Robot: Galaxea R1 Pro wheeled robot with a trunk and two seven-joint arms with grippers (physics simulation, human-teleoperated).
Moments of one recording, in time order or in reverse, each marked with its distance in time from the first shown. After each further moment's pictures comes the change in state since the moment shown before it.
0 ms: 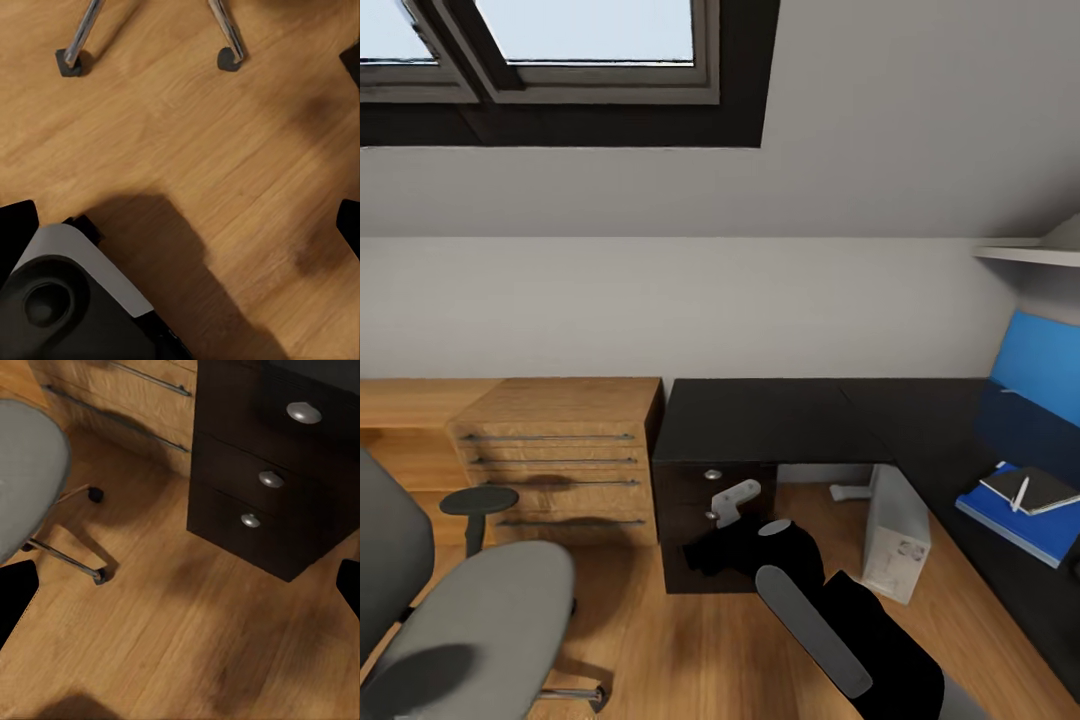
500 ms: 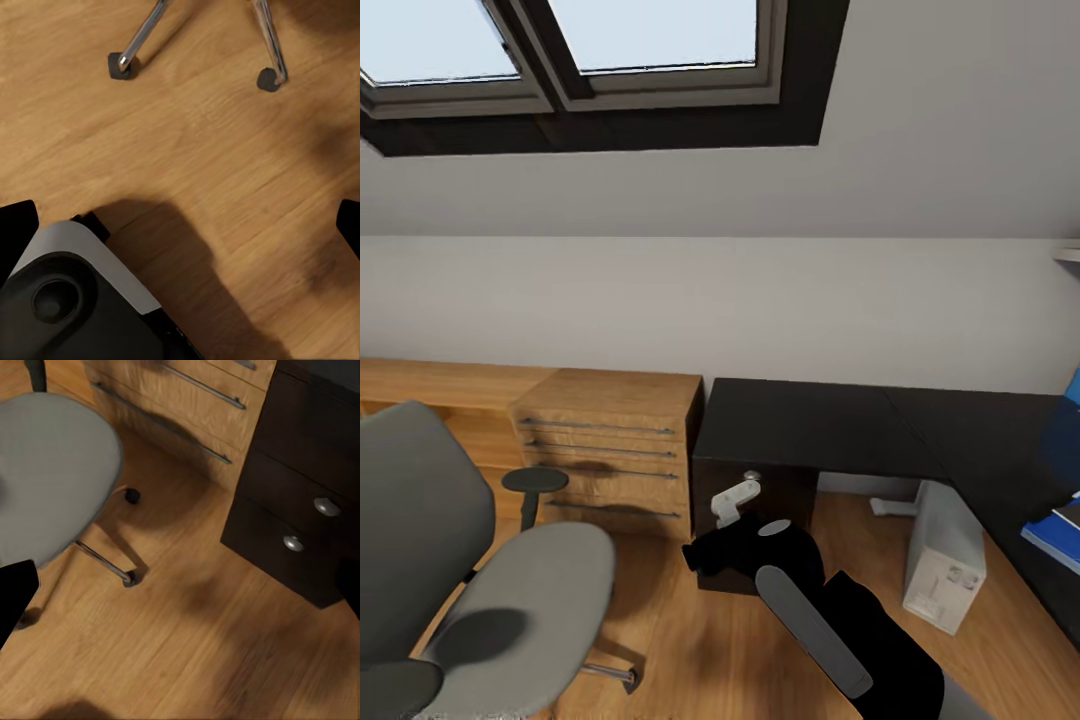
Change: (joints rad) left arm 0.000 -0.004 0.001 0.011 -0.008 -0.002 0.008; right arm 0.000 -0.001 0.001 0.000 0.000 0.000 0.001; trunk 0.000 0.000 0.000
